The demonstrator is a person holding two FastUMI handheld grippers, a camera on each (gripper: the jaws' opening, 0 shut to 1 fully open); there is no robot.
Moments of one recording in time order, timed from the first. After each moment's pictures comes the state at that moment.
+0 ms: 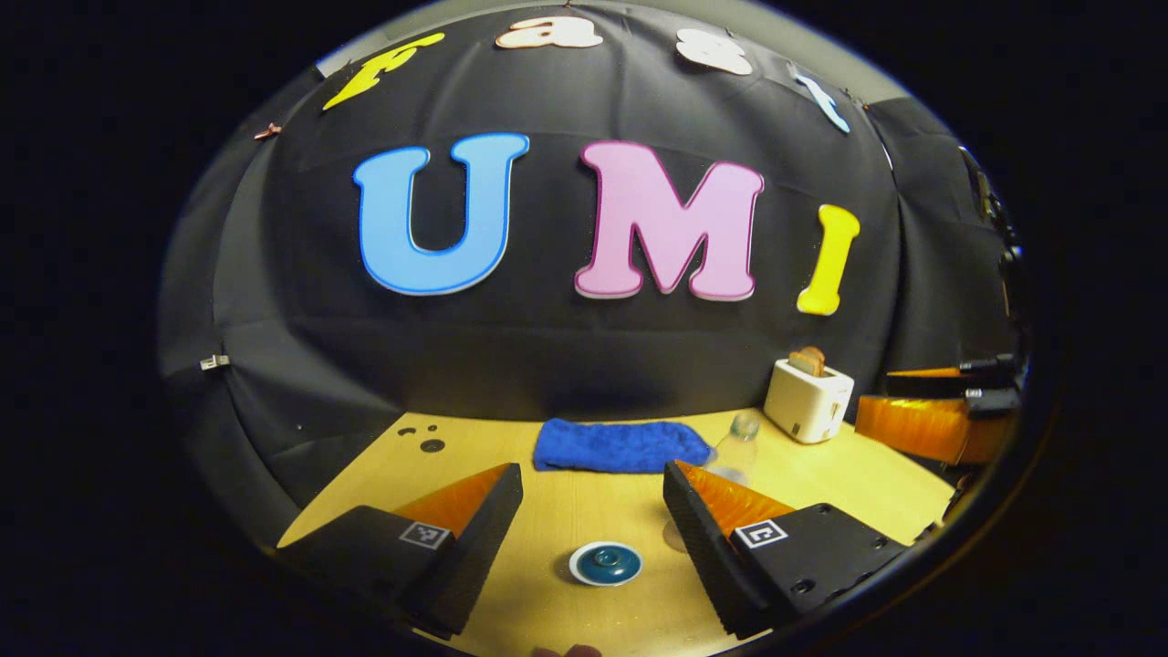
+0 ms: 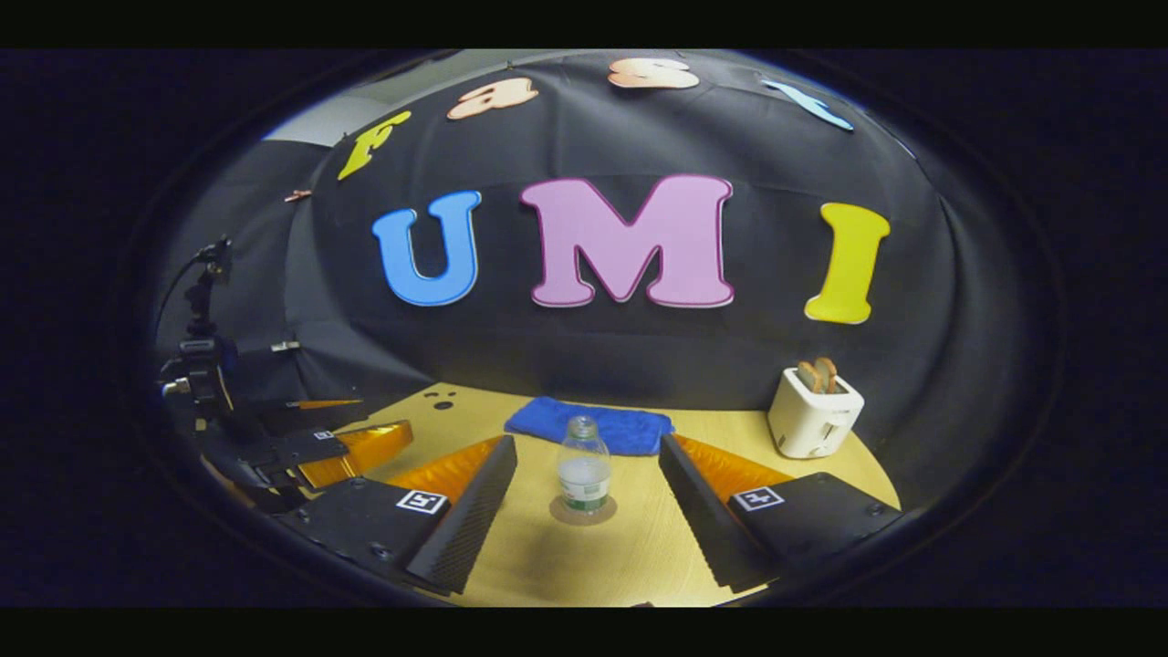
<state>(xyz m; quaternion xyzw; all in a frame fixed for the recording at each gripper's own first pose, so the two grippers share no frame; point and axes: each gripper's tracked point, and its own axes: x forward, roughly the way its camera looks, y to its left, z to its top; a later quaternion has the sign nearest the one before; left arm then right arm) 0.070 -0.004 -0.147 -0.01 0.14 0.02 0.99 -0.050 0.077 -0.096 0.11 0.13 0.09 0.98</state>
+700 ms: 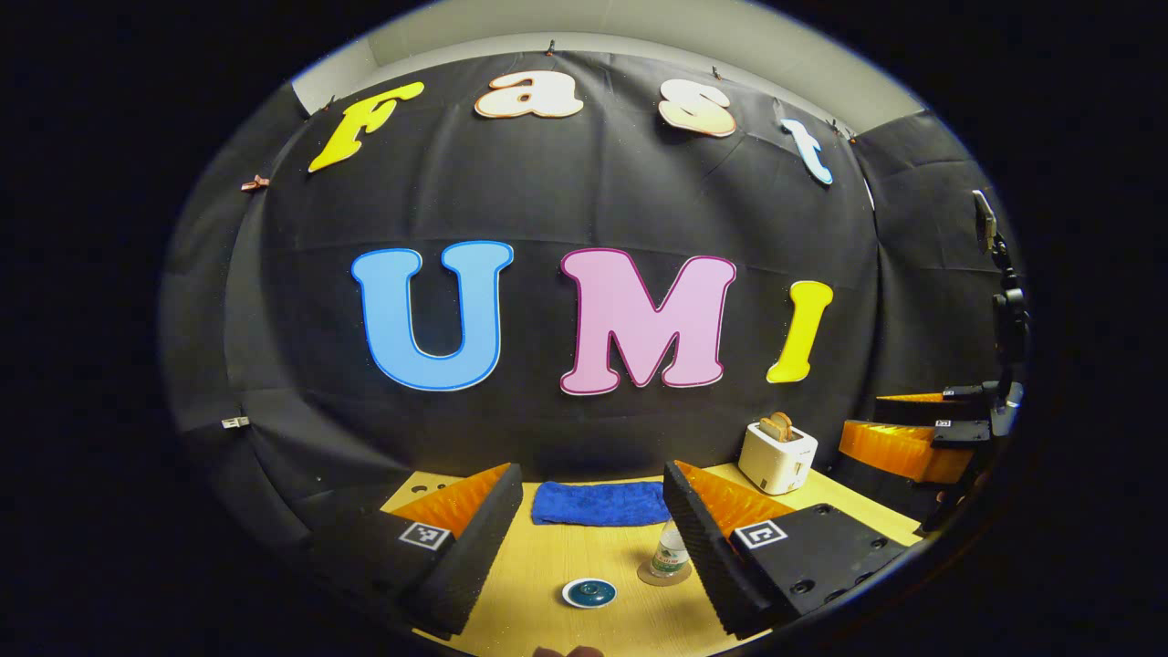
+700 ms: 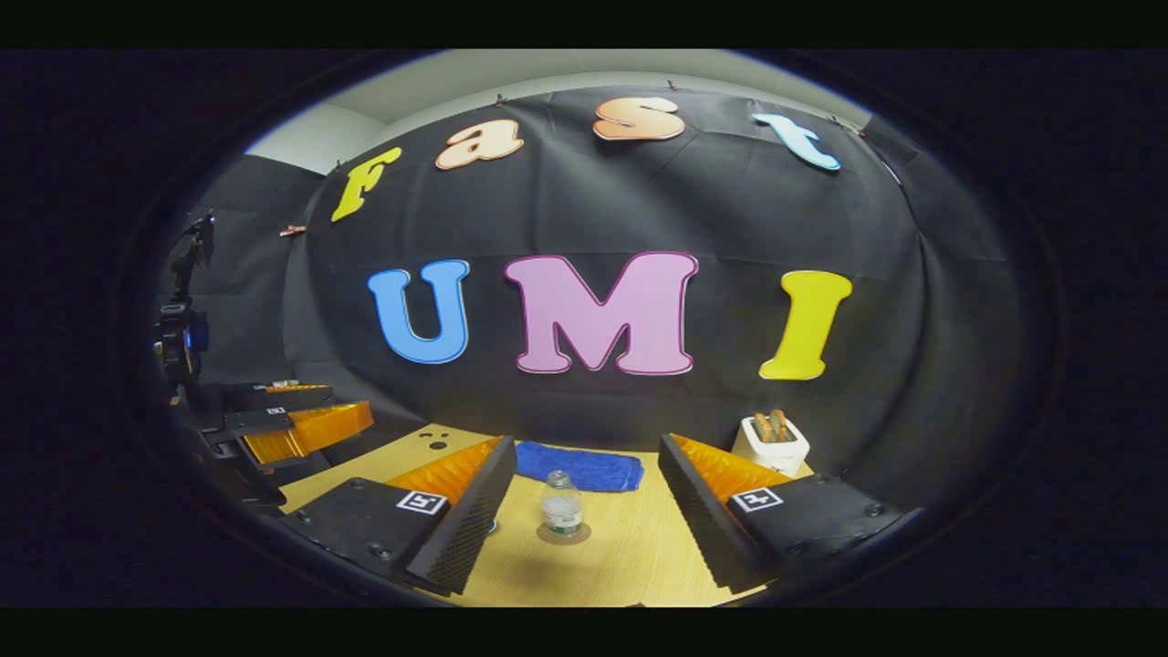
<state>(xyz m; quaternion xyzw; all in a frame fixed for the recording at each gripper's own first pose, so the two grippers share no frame) 0.038 -0.026 -0.022 0.00 0.07 0.01 1.00 -0.079 0.018 -0.010 0.10 0.08 0.05 0.99</state>
